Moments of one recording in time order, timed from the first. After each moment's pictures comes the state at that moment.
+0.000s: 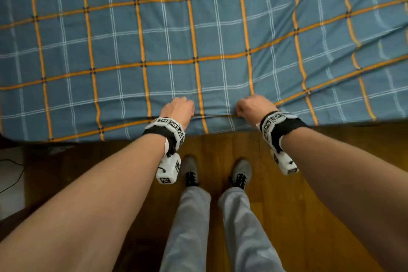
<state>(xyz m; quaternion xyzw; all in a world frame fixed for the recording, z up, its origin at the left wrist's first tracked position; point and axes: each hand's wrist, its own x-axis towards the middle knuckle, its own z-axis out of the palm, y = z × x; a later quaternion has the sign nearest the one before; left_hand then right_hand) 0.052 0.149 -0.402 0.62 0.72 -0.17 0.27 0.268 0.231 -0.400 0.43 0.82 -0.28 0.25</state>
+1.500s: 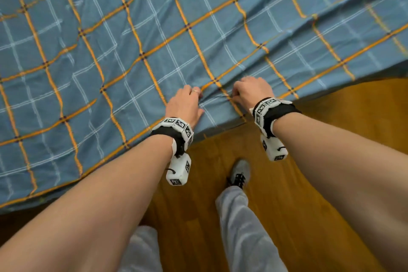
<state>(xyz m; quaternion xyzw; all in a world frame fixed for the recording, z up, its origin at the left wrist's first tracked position) 0.574 0.355 -0.402 0.70 0.67 -0.11 0.23 0.769 0.405 -0.408 0.58 0.76 -0.24 0.17</state>
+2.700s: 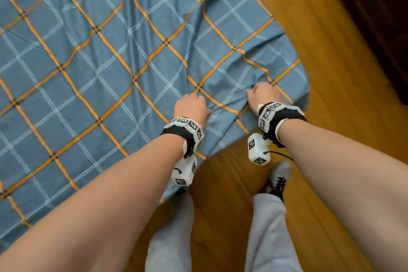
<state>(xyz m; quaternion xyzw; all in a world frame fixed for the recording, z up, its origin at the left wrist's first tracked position) 0.884 0.539 -0.425 0.79 0.55 -0.18 0.21 1.086 0.532 -0.420 0.85 0.43 -0.28 0.08</state>
